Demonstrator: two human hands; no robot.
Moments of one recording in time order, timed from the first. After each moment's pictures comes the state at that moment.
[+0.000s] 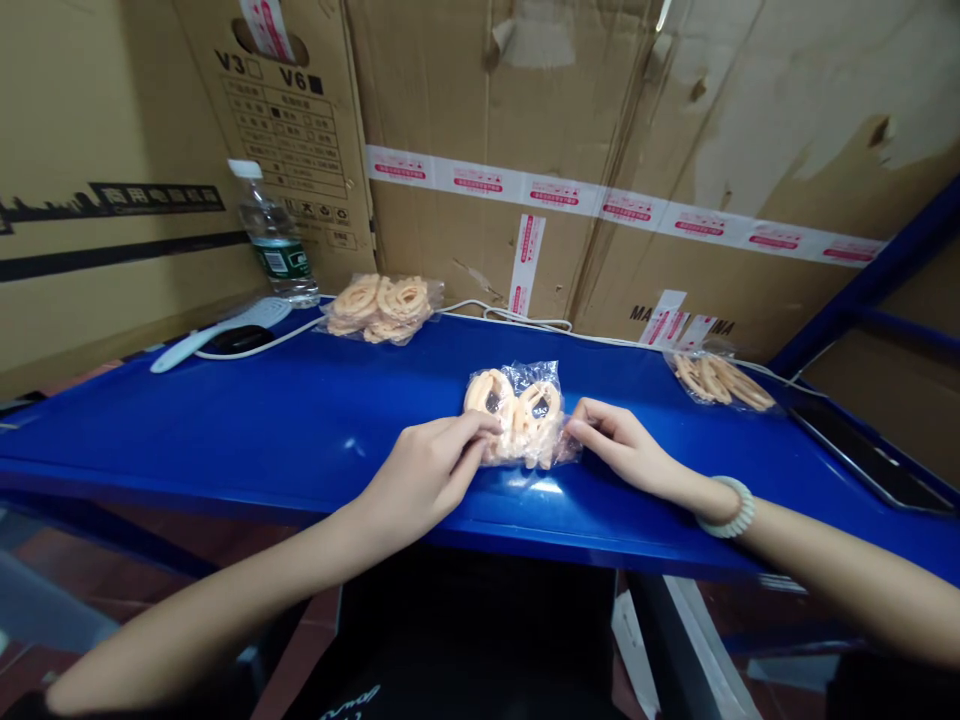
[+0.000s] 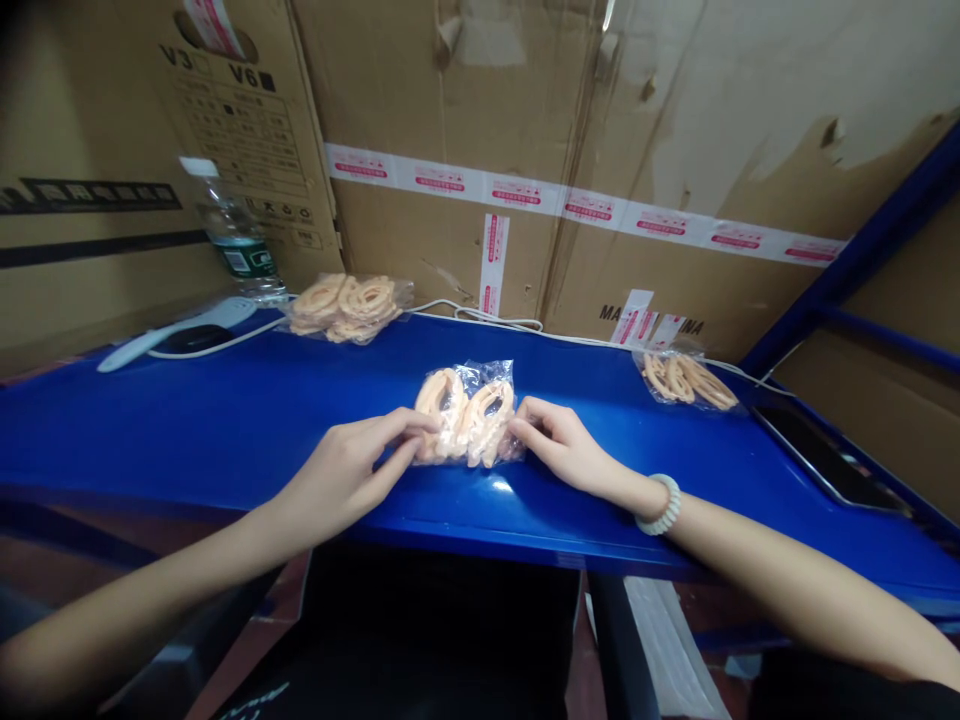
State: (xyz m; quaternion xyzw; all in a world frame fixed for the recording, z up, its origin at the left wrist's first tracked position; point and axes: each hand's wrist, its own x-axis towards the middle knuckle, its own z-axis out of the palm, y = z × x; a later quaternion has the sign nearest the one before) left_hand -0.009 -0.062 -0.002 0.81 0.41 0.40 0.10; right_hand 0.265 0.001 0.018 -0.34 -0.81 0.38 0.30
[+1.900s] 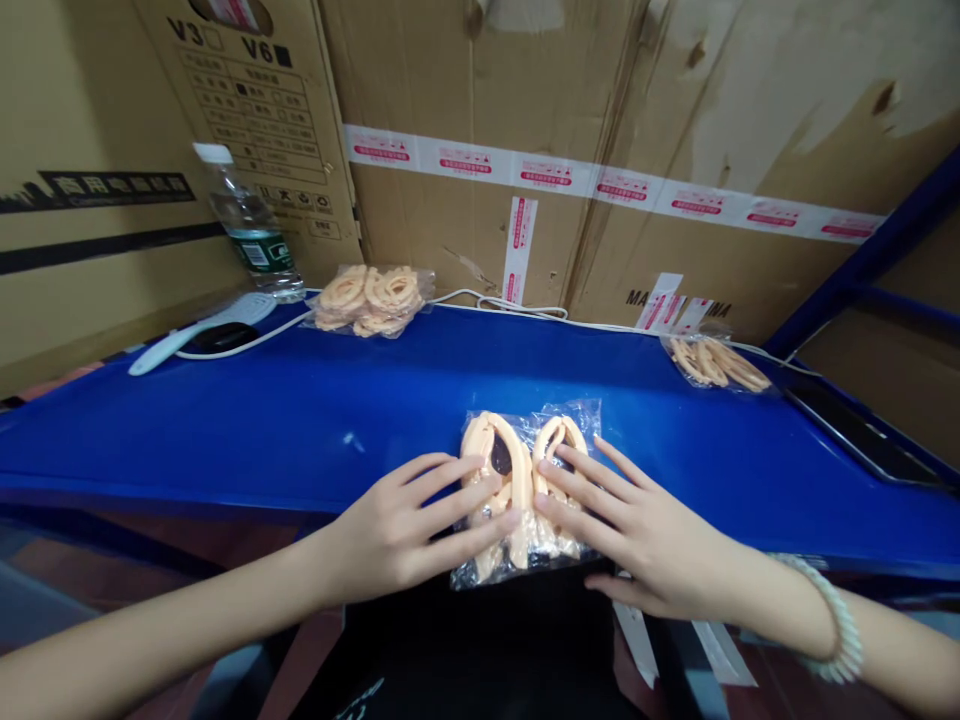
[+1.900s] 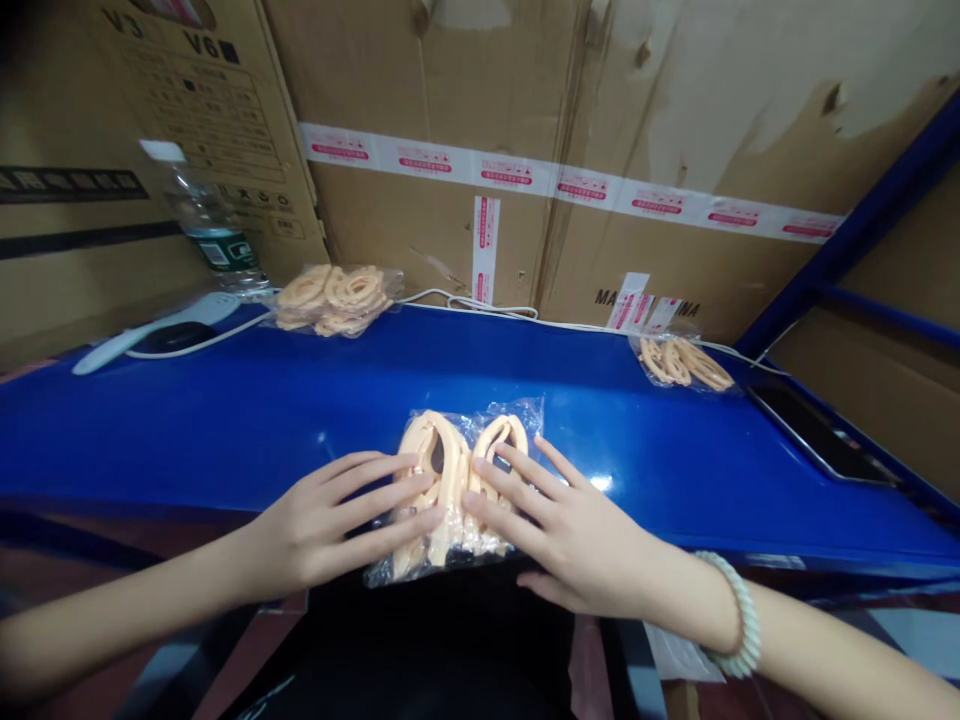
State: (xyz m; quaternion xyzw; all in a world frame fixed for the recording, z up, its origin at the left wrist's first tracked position) left_hand -0.041 -0.084 -0.033 0.92 0.18 0.29 -0.16; right_hand 0.284 -0.078 0.017 -0.20 -0.98 -0.02 0.05
